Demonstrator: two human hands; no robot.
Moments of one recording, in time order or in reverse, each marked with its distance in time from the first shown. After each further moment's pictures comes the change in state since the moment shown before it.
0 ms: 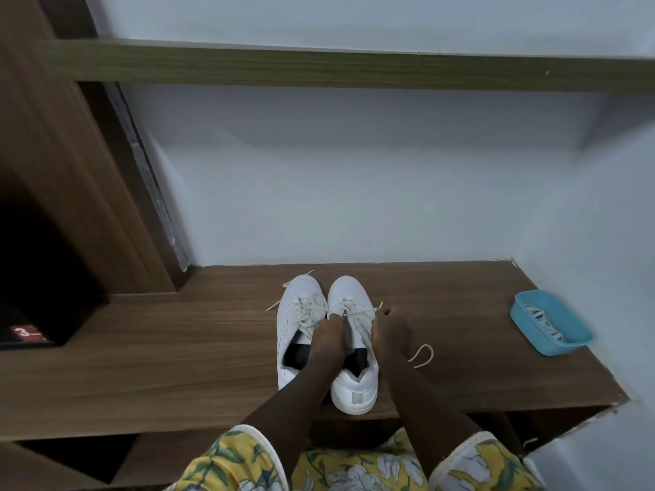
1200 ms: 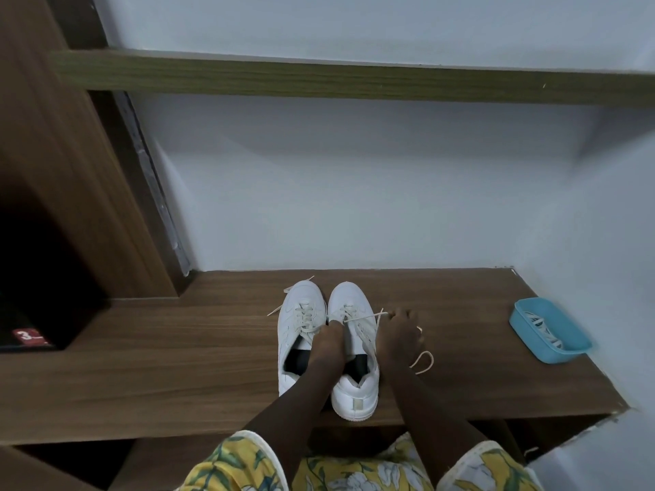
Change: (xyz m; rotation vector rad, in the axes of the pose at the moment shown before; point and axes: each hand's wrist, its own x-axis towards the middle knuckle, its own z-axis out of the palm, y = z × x) left_hand 0.001 -0.002 0.002 0.069 -0.014 0.011; right_hand -0.004 0.003 -0.012 -0.176 0.133 -0.163
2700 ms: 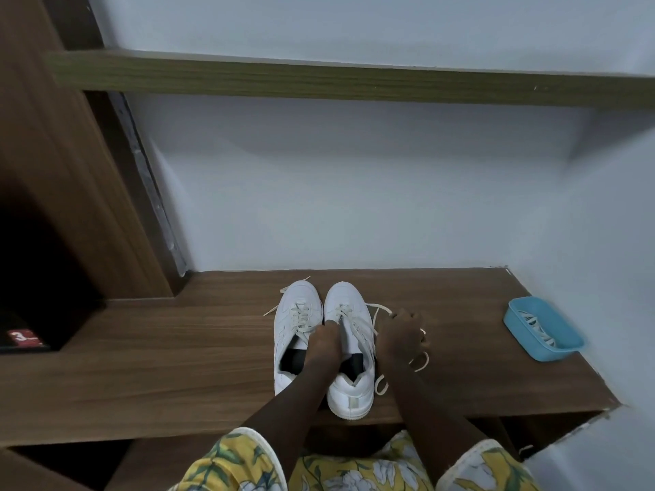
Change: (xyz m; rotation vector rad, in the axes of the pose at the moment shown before) left_hand -0.001 0.001 -0.001 -0.117 0.009 -0.053; right_hand 0.000 0.001 -0.010 0.021 0.015 0.145
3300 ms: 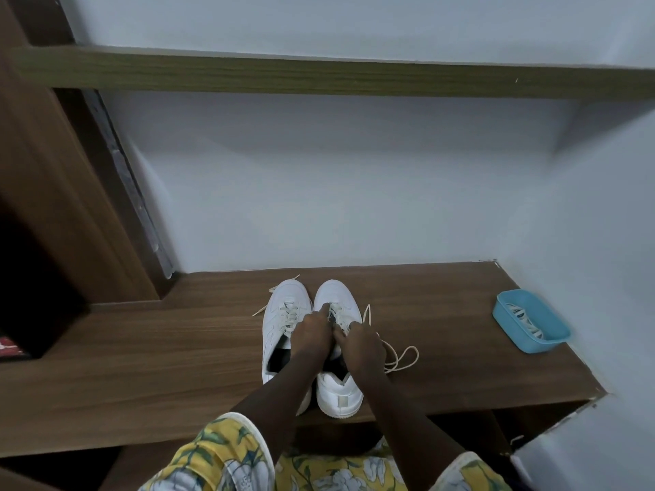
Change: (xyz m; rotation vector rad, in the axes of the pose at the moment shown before) left_hand 0.015 0.000 0.001 -0.037 0.149 0.042; right_hand -0.026 0.002 0.012 -0.166 -0.348 -0.414
